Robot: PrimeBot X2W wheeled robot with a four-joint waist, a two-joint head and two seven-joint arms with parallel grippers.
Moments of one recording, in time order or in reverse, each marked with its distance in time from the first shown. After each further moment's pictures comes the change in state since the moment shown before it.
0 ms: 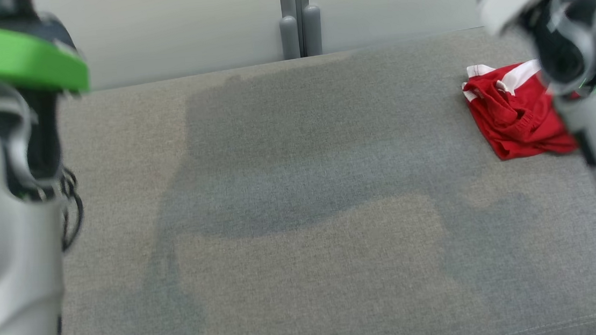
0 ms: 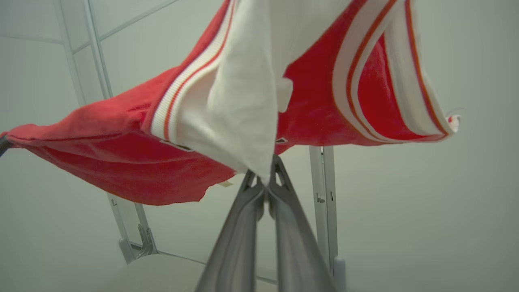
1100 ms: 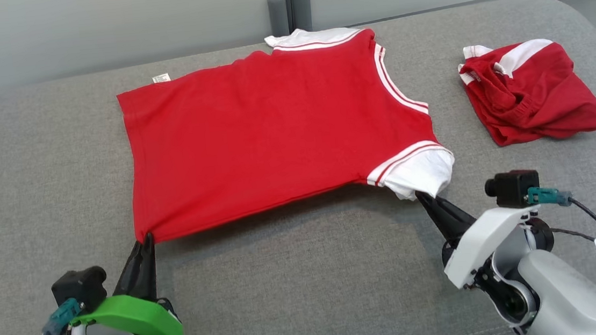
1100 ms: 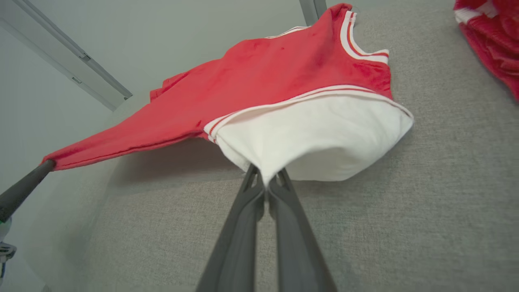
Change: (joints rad) left arm 0.623 -0.044 -0.074 0.331 -0.017 -0.079 -0.211; right arm 0.607 0.074 0.150 0.203 0.053 0.080 -0.147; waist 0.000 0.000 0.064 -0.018
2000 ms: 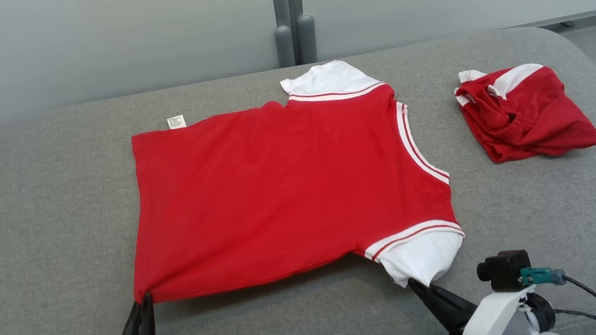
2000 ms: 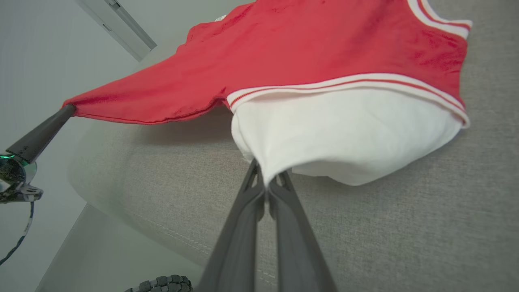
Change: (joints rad) left arm 0.283 -0.010 0.055 -0.214 0.028 0.038 -0.016; right arm 0.284 -0.085 0.091 -0.263 -0.026 -0.032 0.051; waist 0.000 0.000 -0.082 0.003
